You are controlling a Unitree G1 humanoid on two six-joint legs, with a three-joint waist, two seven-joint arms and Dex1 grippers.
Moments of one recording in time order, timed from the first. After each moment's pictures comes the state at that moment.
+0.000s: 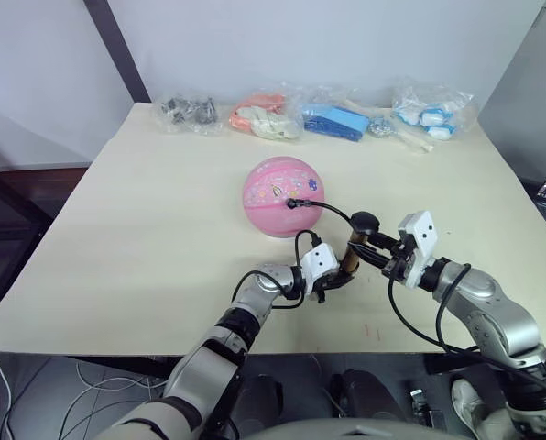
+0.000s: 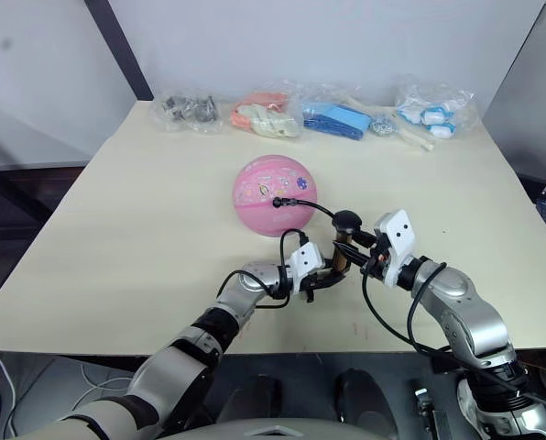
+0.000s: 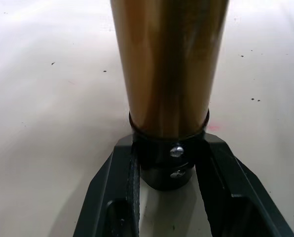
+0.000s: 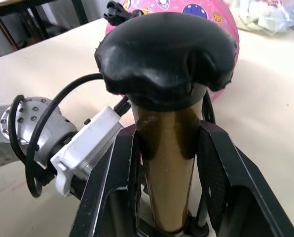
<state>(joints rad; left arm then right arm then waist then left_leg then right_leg) -0.56 0.10 -0.36 0.91 0.08 -0.31 -0.83 -0.13 -0.49 0.13 -0.28 0.49 0.46 0.61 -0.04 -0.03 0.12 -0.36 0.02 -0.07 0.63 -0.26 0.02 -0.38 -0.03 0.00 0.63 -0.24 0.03</state>
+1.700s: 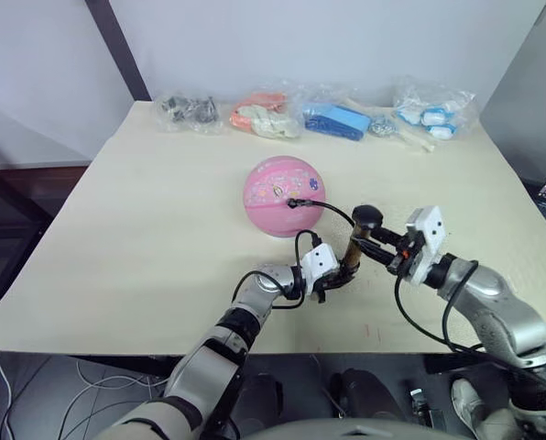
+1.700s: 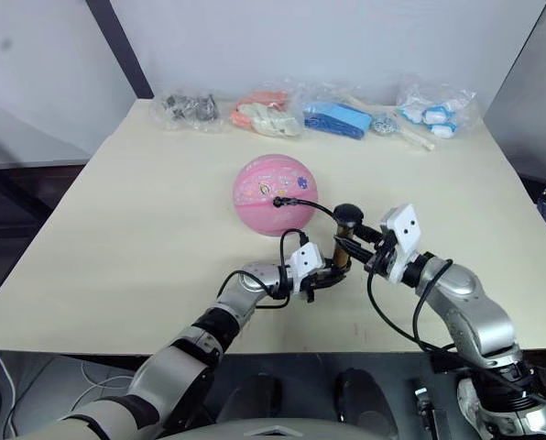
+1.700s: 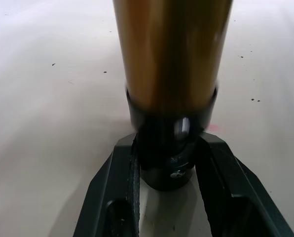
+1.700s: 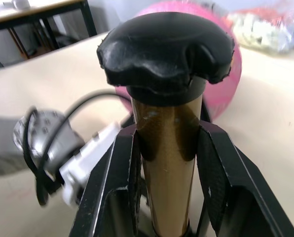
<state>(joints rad) -0.56 0.10 -0.36 0.92 0.08 -0.33 -0.83 -0.11 -0.47 0.12 -0.23 0.48 0.36 0.66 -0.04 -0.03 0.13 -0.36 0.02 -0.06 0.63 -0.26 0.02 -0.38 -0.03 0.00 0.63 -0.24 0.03</state>
